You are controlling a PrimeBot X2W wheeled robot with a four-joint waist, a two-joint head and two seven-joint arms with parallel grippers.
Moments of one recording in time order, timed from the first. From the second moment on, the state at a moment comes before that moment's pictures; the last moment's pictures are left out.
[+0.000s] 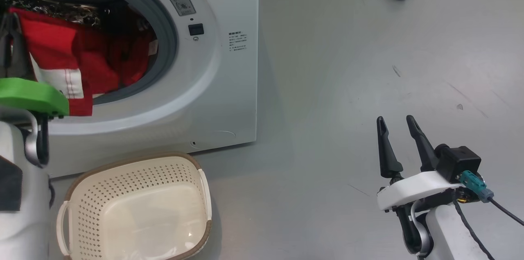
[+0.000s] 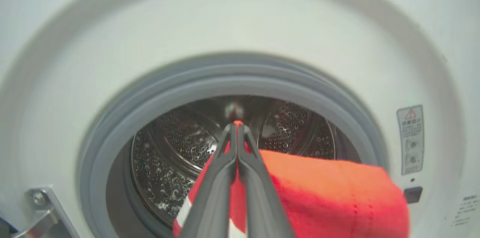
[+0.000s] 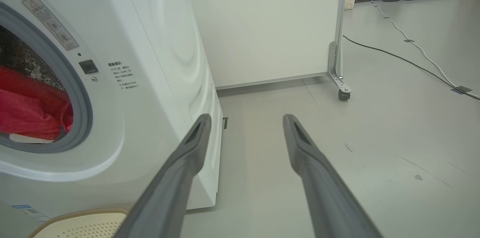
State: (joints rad) left arm -0.66 0.19 0.06 0.58 -0.19 -0.05 -0.25; right arm -0.16 -0.07 0.21 0.27 0.40 0.10 -0.25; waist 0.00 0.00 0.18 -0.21
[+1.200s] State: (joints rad) left arm -0.43 0.15 0.05 0.37 -0.18 -0.05 -0.22; right arm -0.13 -0.06 0.21 0.27 0.38 0.11 -0.25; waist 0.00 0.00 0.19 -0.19
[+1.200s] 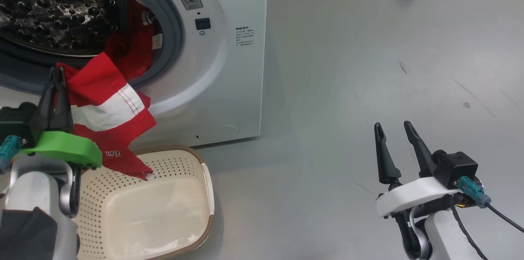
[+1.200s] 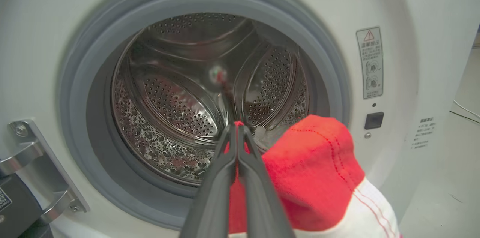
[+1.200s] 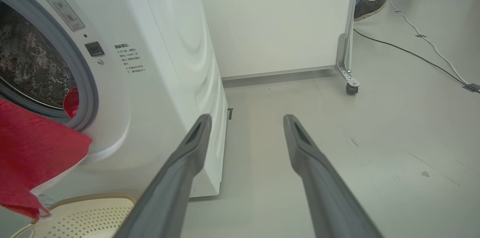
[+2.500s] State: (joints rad) left arm -0.39 0.21 -0.03 0.64 -0.10 -0.06 -0.05; right arm -0.24 -0.05 0.25 0.23 0.37 0.12 -0.25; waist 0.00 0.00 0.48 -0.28
